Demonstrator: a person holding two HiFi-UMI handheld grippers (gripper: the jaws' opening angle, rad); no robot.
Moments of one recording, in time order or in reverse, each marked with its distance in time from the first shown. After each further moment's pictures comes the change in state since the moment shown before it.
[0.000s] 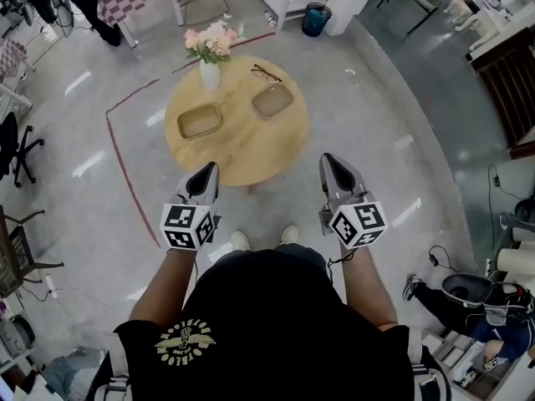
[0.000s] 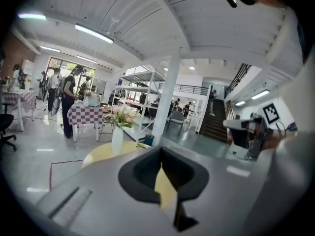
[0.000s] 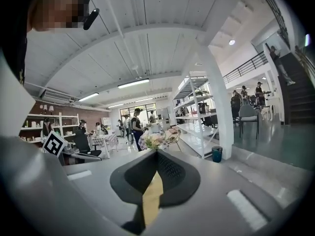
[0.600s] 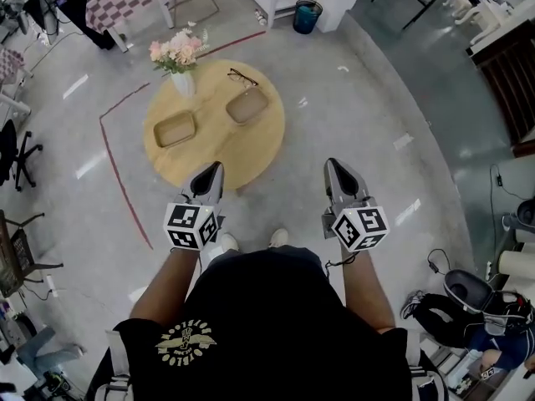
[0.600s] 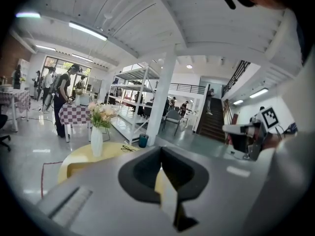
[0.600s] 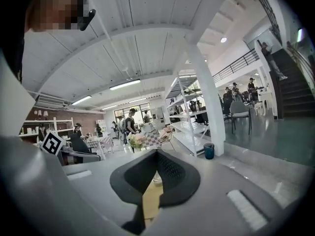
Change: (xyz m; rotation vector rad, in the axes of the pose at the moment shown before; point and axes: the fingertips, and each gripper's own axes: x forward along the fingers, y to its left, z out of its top) left arm 0.088 -0.091 0.008 0.013 0.011 -0.026; right arm -0.027 -0.127 -0.005 0.062 0.011 -0.043
